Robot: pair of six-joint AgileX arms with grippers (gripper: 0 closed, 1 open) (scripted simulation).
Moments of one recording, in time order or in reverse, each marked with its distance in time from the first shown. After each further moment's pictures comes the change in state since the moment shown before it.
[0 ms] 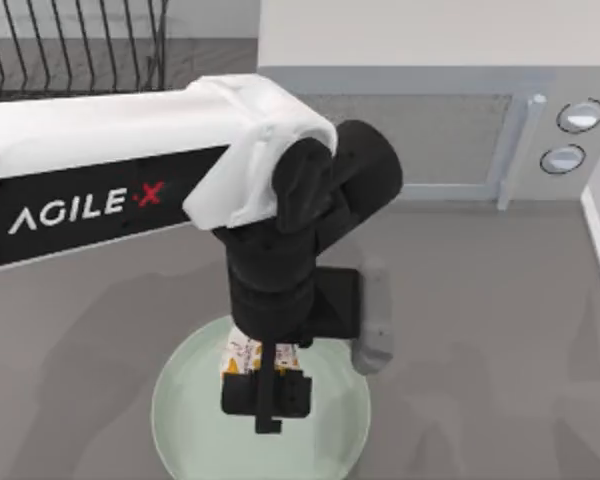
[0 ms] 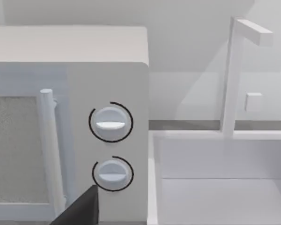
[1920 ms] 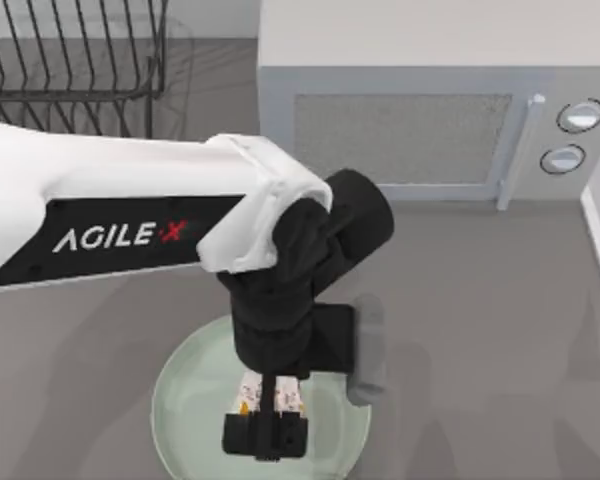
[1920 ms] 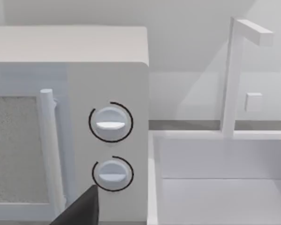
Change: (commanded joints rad) left arm 0.004 0.044 -0.129 0.173 0.000 0.012; right arm 0.000 0.000 0.000 0.000 0.000 0.000
